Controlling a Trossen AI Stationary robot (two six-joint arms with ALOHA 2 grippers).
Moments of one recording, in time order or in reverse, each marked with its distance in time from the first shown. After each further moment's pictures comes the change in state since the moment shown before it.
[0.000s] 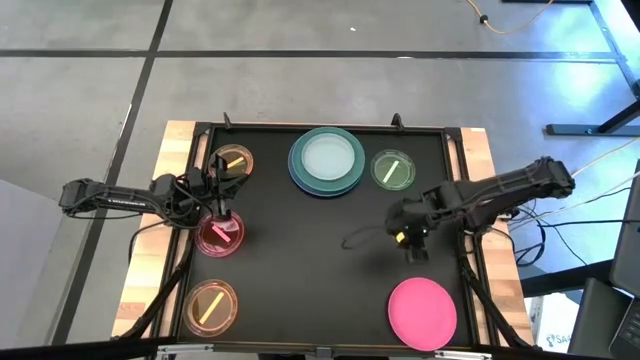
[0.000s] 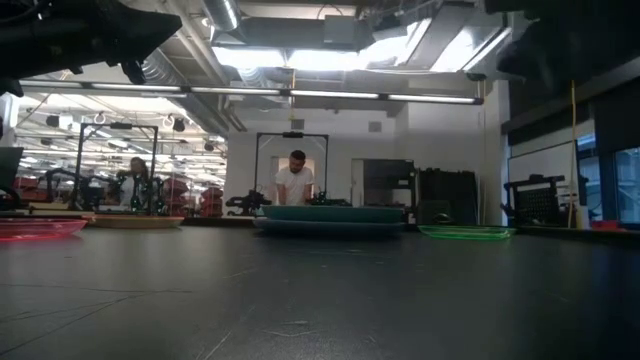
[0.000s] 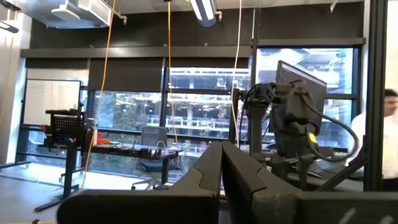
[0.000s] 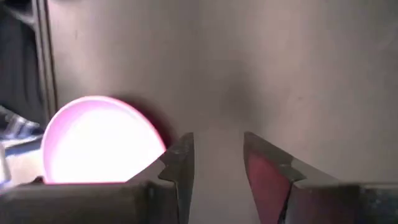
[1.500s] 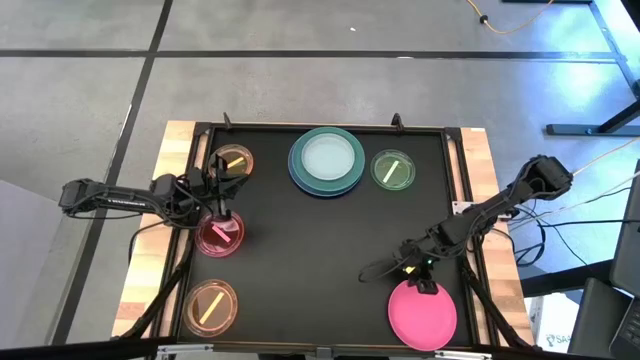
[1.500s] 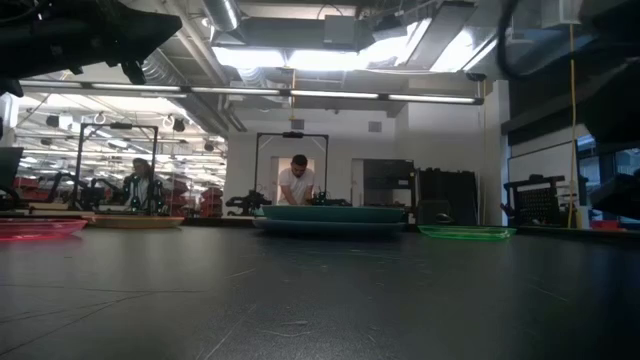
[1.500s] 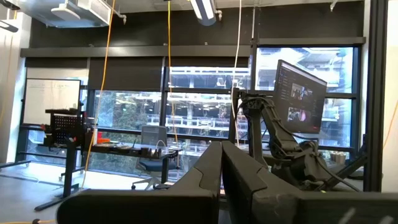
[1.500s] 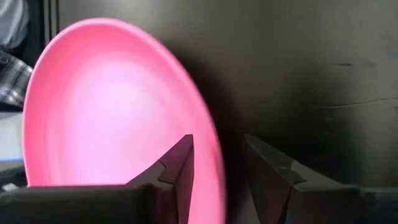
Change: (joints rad) left arm 0.000 0.000 0.000 -0.003 0.000 0.000; right arm 0.247 0.002 -0.652 0.840 -0.179 0.260
